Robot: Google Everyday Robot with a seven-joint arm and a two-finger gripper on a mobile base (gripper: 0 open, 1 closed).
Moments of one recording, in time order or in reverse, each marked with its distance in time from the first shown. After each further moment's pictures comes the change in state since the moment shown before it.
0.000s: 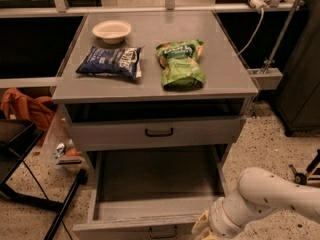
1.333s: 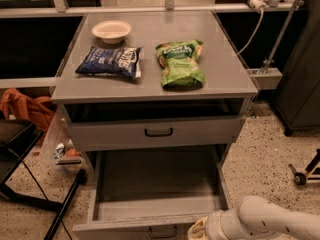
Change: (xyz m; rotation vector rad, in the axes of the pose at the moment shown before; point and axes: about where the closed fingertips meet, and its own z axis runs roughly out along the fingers) arm 0.048 -0.047 0.082 0.195 -0.140 0.061
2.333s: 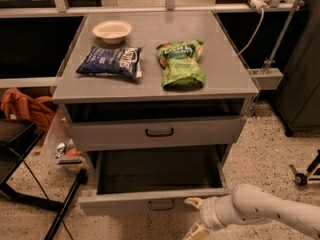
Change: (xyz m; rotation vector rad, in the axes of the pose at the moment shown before) arm -0.025 -0.047 0.010 0.041 -0.063 -0.084
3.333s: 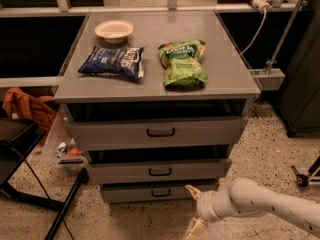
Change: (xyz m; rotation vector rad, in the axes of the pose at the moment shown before) arm -0.009 -0.026 0.013 0.011 -0.036 -0.021
